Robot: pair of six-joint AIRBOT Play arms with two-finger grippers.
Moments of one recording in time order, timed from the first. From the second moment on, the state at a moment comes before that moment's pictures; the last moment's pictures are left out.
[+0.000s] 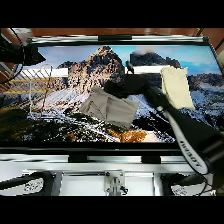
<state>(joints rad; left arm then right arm) 0.00 -1.37 1.83 1.16 -1.31 -1.41 0.40 -1.60 1.39 2.21 -0.75 -1.44</state>
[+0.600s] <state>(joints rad) 0.00 -1.37 1.83 1.16 -1.31 -1.40 0.14 -1.56 1.11 2.15 -1.09 -1.54</state>
